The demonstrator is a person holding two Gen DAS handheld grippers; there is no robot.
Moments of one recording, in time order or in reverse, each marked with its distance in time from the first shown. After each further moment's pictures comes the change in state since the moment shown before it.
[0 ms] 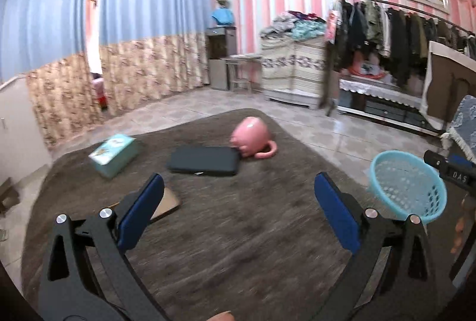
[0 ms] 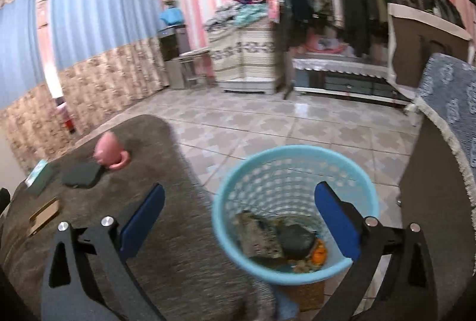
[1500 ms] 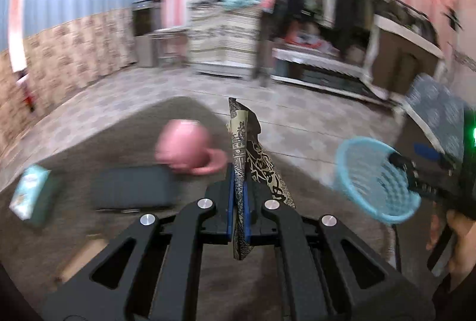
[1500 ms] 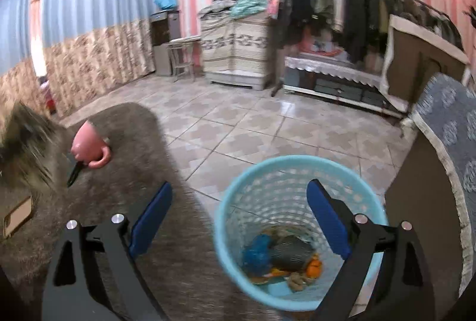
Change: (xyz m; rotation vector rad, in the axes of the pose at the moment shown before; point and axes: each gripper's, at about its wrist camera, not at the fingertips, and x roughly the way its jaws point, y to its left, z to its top) left arm 0.128 -0.042 0.053 0.133 0.167 -0.423; right arm 0.046 -0.005 0.035 -0.023 0.055 -0.164
